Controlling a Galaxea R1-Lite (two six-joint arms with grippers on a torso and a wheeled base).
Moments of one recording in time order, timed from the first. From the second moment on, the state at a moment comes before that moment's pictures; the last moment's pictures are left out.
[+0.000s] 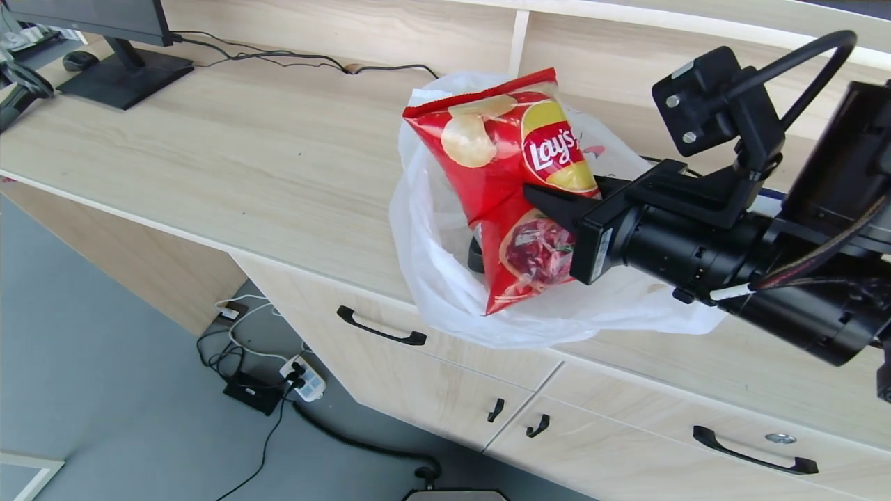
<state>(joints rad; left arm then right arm) 0.00 0.00 0.00 -0.02 0.00 0.06 0.74 1.56 -0.93 -0.73 -0.07 -0.22</state>
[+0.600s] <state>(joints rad) 0.00 0.00 0.00 -0.02 0.00 0.06 0.47 1.61 -0.90 -0.83 0.04 -0.21</state>
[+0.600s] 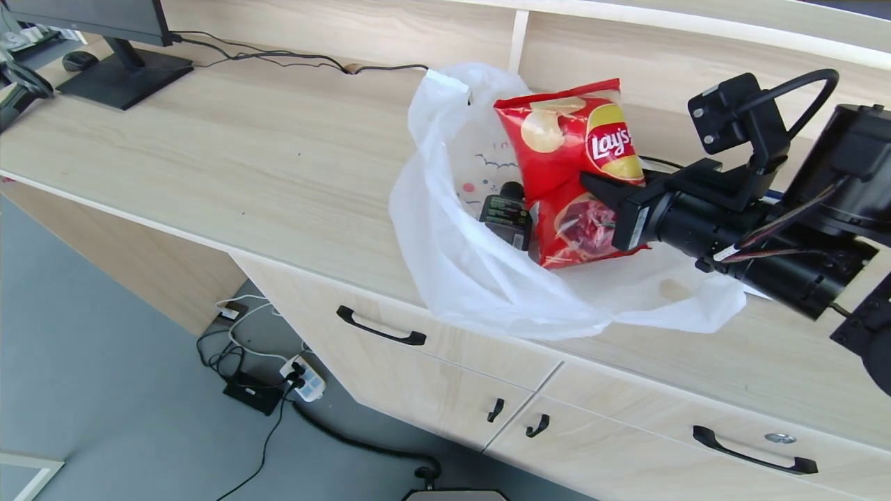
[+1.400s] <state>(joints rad) 0.00 0.00 0.00 -0.02 0.00 0.06 0.68 1.67 -0.89 -0.87 0.00 -0.27</state>
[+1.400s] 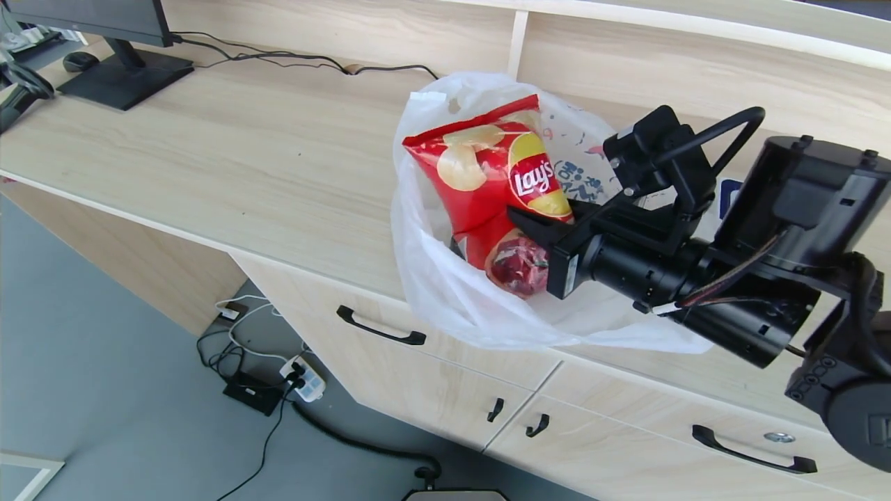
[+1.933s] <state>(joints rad) 0.00 0.00 0.00 -0.02 0.00 0.06 0.58 1.71 -0.93 -0.88 0.04 -0.35</state>
